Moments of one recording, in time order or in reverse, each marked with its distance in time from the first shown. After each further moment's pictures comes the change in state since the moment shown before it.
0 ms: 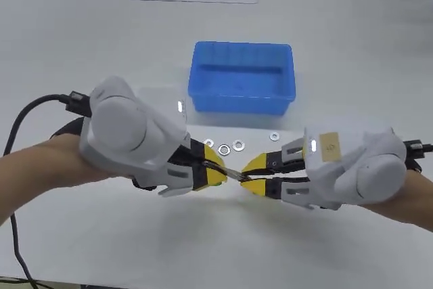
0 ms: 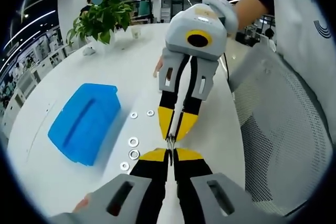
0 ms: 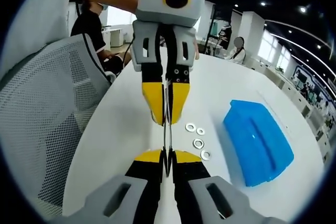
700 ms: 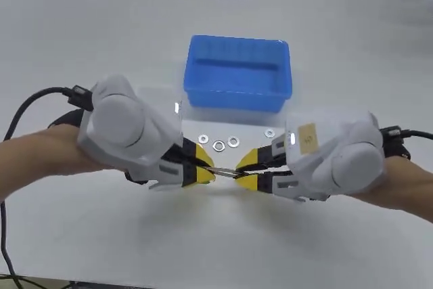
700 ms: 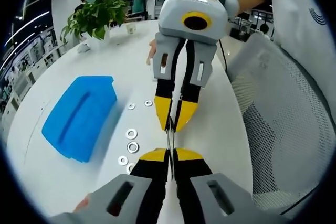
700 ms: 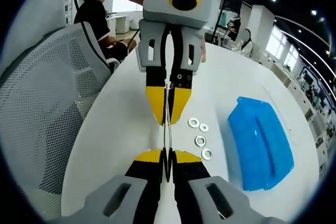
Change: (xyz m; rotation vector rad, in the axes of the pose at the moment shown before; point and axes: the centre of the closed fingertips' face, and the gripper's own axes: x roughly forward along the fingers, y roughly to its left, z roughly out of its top) left arm 0.005 -0.001 -0.023 0.039 0.040 -0.047; right arm 0.010 0.001 -0.005 -0.057 0.126 0.054
